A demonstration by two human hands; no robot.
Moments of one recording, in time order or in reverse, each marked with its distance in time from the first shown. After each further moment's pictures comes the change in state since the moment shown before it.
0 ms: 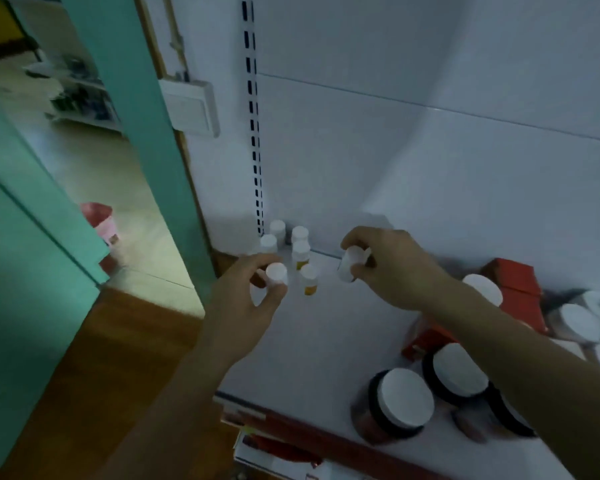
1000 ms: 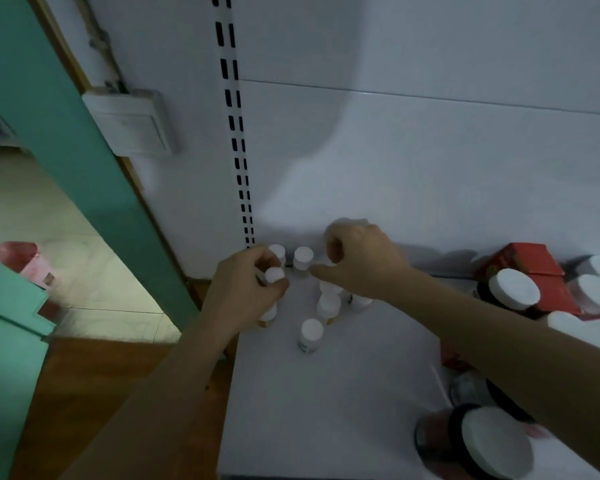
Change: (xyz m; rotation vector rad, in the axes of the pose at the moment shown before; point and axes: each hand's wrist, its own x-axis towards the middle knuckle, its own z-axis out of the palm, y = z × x) left_hand 0.123 -0.051 -0.005 0.088 -0.354 -0.004; right_hand 0.084 -0.020 0.050 -0.004 0.145 0.148
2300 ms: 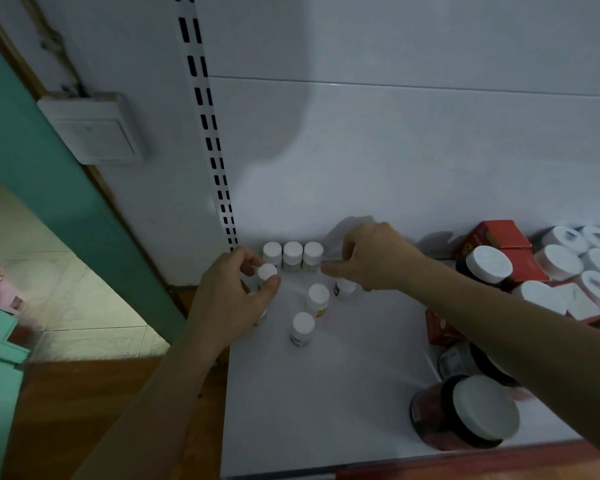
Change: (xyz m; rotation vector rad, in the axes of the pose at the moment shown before) left_hand -0.010 -0.006 0.001 -0.026 0.016 0.073; right_hand -0.023 0.011 -0.024 -0.082 -0.184 0.298
